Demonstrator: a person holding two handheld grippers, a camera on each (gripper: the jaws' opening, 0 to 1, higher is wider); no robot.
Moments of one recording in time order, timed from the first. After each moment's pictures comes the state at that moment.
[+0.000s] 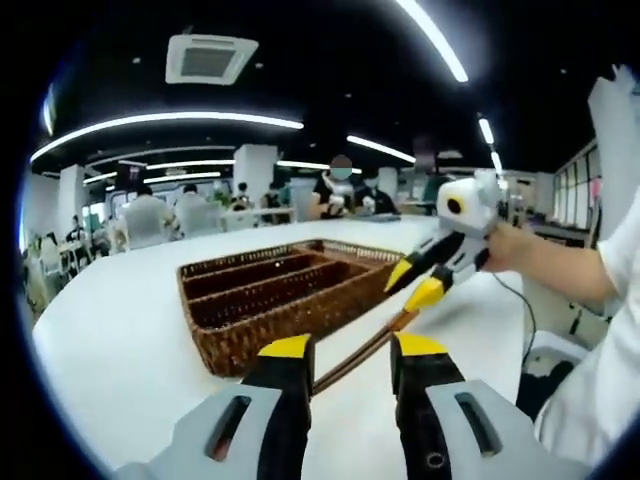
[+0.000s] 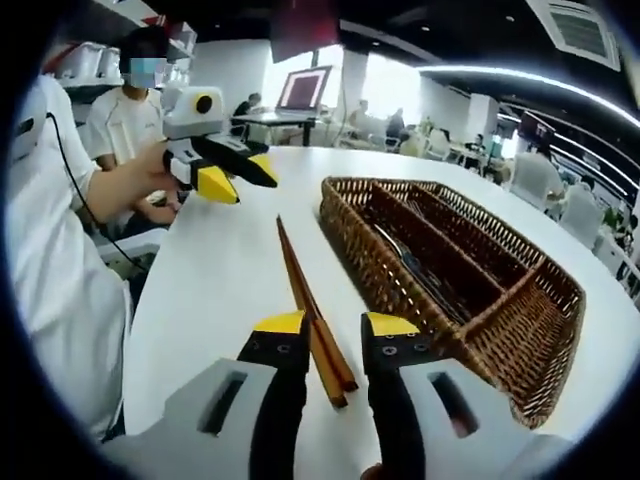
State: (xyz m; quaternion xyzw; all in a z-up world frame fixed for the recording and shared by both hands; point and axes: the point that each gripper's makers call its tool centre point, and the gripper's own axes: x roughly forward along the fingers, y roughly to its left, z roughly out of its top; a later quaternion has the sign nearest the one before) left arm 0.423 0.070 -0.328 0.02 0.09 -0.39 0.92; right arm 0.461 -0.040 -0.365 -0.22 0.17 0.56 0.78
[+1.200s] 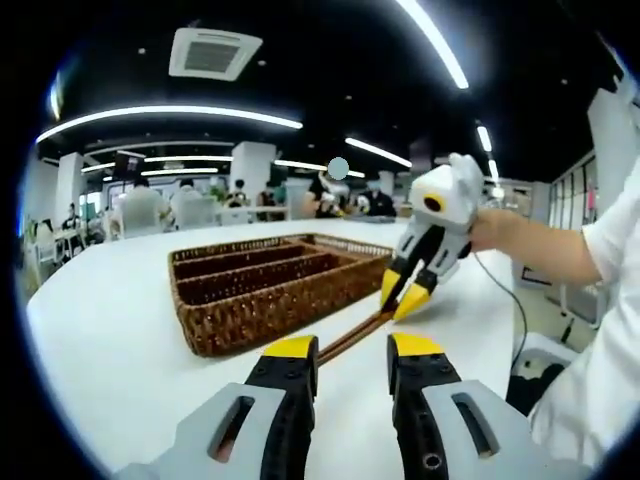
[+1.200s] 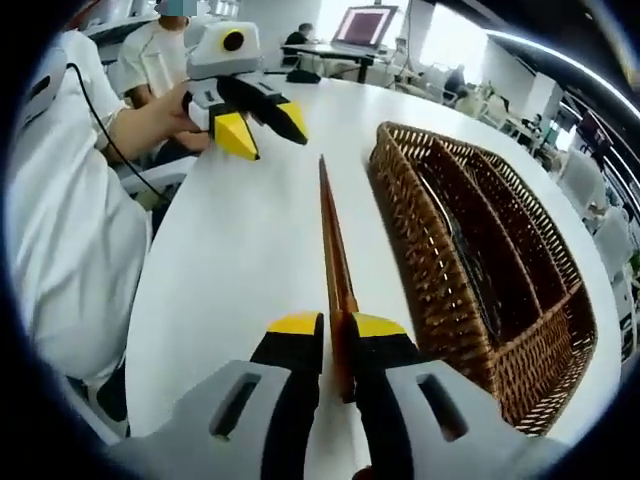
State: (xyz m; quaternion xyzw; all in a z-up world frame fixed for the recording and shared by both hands) left arm 0.414 0.068 -0.342 0.00 0.10 -0.39 0.91; right arm 0.448 -0.038 -0.391 -0.35 0.24 0.59 0.68
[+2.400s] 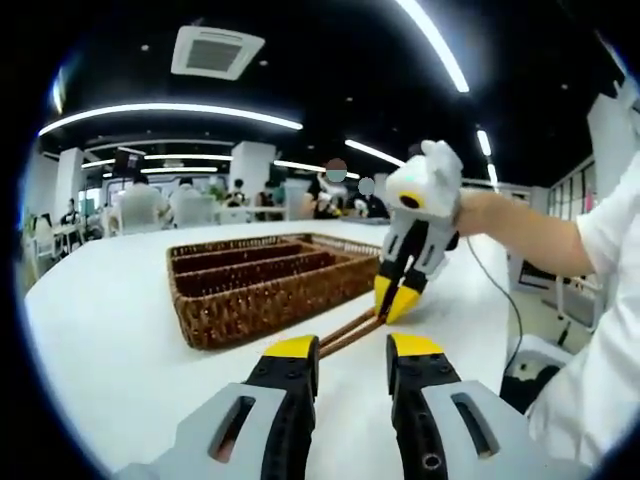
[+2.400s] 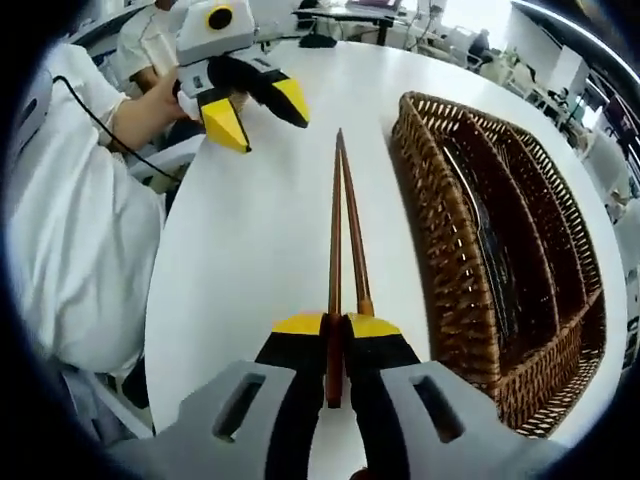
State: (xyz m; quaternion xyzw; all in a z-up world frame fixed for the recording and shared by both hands) left arm 0.408 0.068 -0.345 -0.01 0.10 -0.40 0.91; right arm 0.441 -0.033 -0.400 -0.37 0.33 0.60 0.63
